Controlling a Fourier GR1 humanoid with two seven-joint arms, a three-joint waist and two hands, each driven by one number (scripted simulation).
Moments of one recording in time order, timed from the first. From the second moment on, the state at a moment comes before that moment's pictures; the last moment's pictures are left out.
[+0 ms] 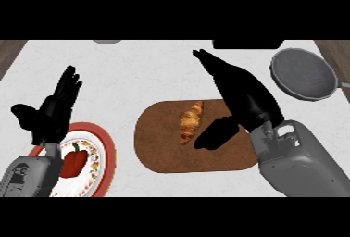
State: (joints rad) left arm -0.23 0.28 -0.01 -1.44 0.12 0.15 0.06; right arm -0.71 -0.28 0.43 -1.74 0.32 0.20 0.89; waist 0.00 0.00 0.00
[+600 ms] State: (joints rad) left arm -0.21 0.26 0.01 -1.47 0.09 0.14 0.07; right arm -0.64 -0.20 0.39 -1.61 0.45 0.25 0.85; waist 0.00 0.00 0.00
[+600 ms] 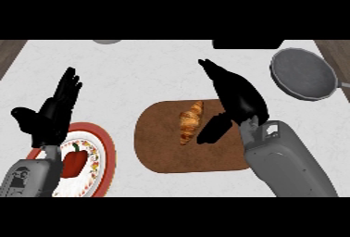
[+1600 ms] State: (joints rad) left arm -0.21 0.23 0.05 -1.49 0.06 0.10 0.08; right arm -0.65 -0.06 0.39 -1.36 0.62 0.38 0.75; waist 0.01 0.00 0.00
